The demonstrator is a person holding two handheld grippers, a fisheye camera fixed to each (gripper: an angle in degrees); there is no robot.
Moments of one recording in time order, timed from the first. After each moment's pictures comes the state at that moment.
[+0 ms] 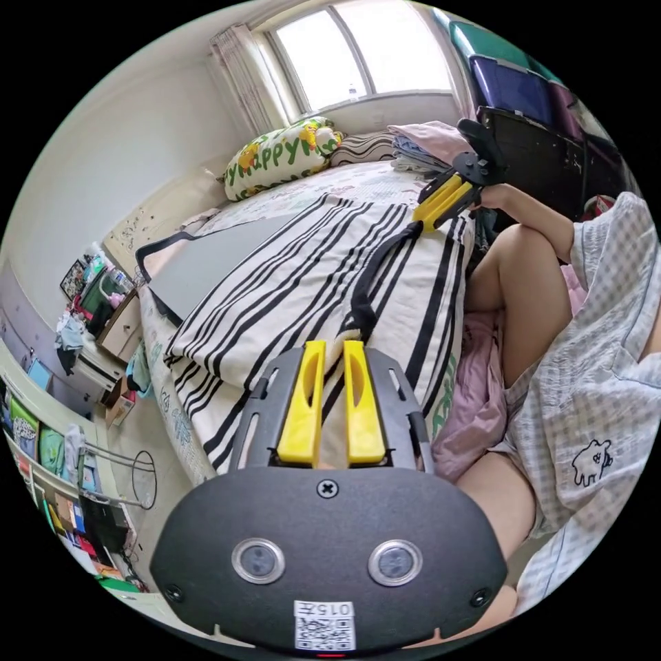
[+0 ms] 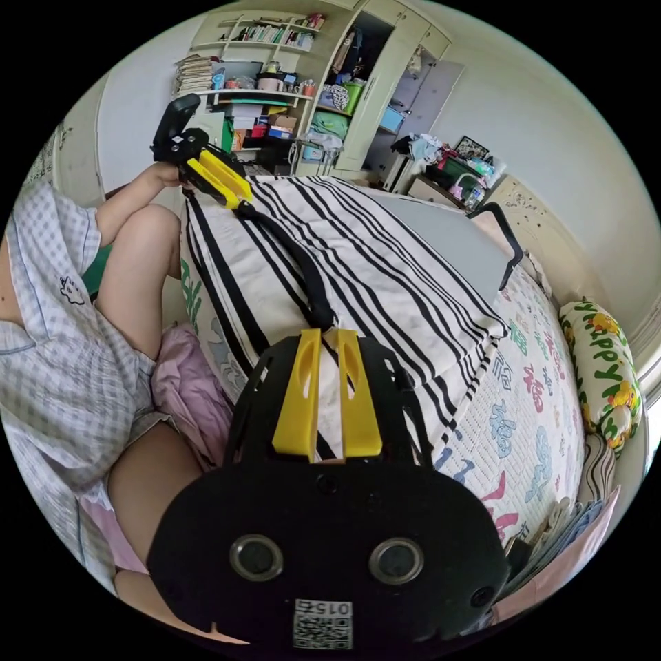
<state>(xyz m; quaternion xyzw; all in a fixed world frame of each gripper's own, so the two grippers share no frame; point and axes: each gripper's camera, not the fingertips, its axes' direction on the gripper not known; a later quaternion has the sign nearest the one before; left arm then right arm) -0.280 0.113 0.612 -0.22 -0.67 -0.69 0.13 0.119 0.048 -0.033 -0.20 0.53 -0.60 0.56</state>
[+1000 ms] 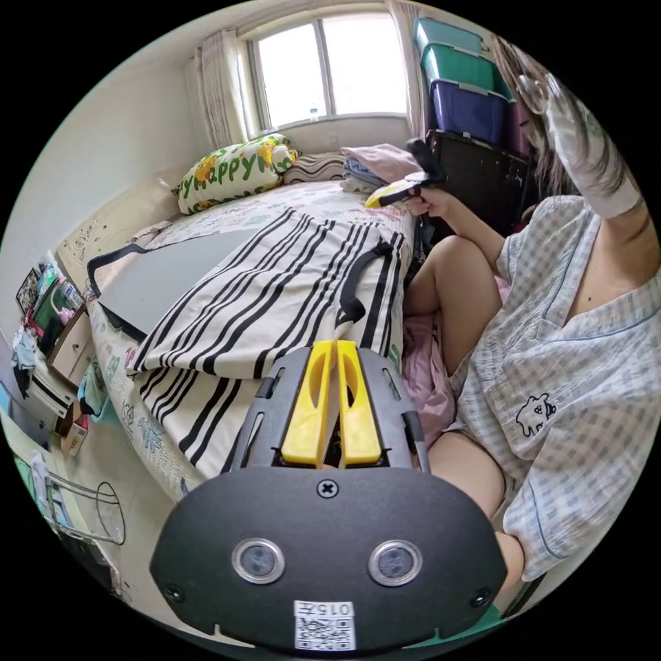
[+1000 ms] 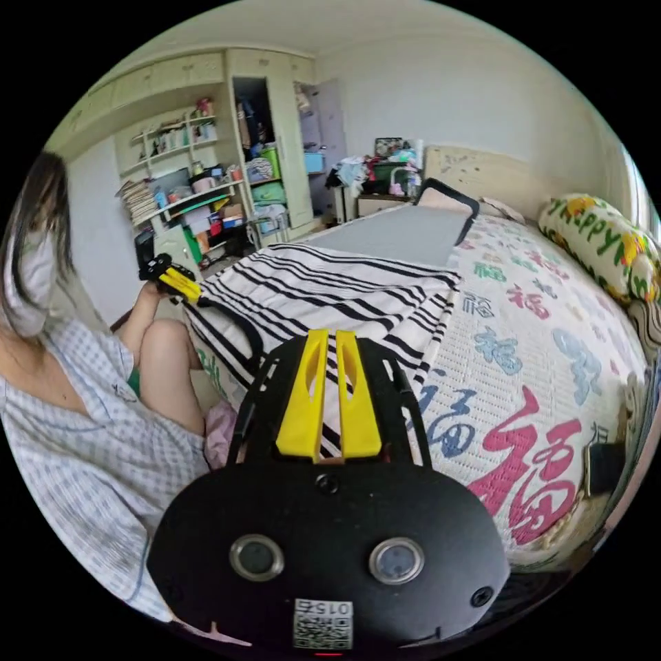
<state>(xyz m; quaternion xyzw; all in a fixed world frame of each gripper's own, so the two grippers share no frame) -0.239 0.096 0.607 -0.15 -0.68 -0.68 0.25 0.076 0.008 -0.136 -0.05 0.46 -0.50 0.73</state>
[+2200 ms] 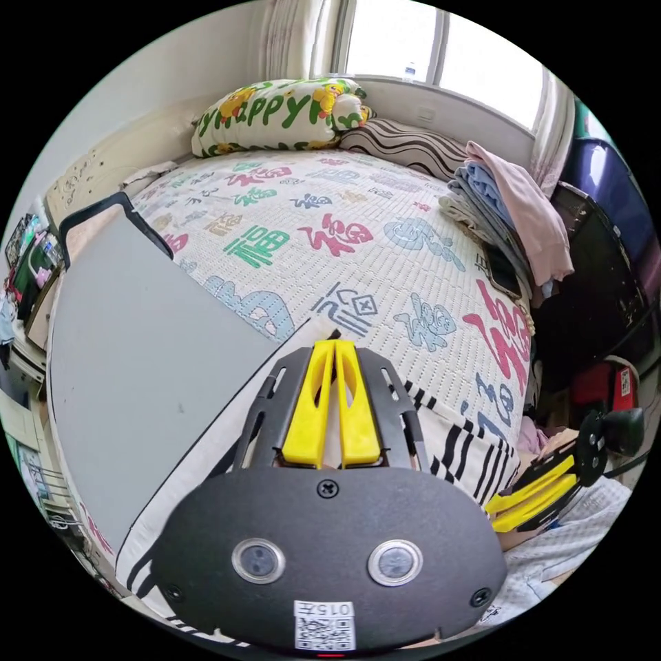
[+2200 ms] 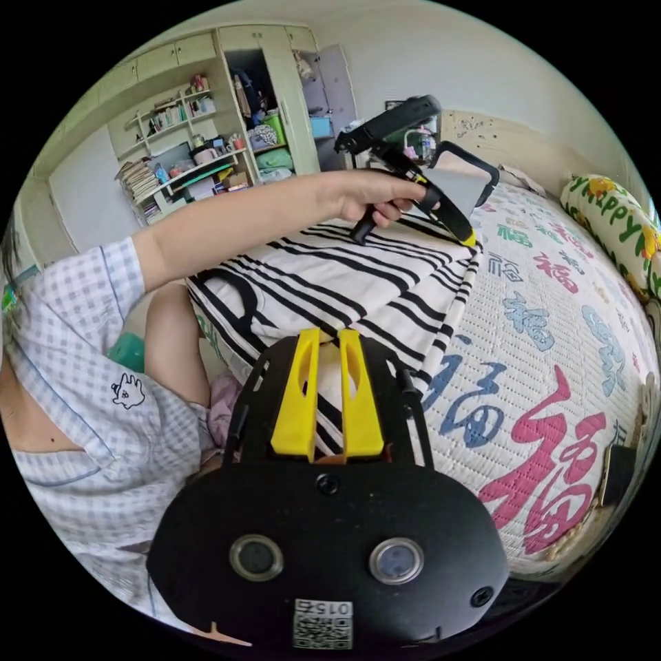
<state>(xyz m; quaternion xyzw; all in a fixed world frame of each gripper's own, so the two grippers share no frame) -0.343 0.420 0.230 -0.07 -0.62 -0.77 0.13 0.111 -0.022 -0.191 -0.13 0.46 -0.49 0.73</state>
